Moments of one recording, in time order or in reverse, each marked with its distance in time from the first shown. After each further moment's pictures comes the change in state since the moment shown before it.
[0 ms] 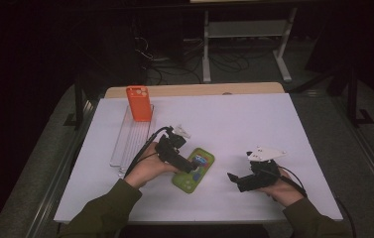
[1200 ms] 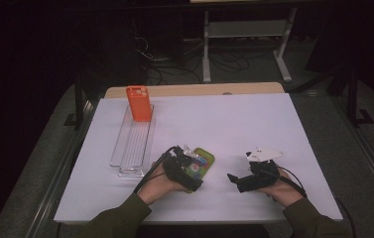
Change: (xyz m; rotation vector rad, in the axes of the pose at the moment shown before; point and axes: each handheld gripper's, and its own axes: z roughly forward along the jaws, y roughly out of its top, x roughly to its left) left arm -0.027 -0.032 0.042 0.071 0.068 -0.019; right arm 0.000 -0.001 0.001 0.016 -0.002 -0.010
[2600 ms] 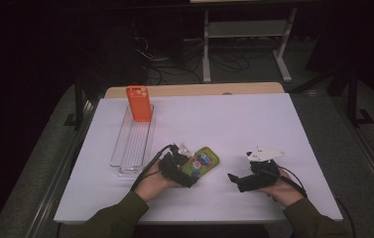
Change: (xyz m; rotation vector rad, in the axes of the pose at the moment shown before) left arm 0.013 -0.004 -0.008 -0.041 -0.027 0.045; right arm -0.001 0.000 -0.001 0.000 -0.002 0.012
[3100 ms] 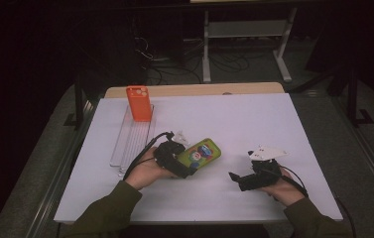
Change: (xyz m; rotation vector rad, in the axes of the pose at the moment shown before) left arm 0.016 0.027 -0.036 -0.025 -0.083 0.073; right arm -0.003 0.000 -0.002 -0.012 -0.012 0.002
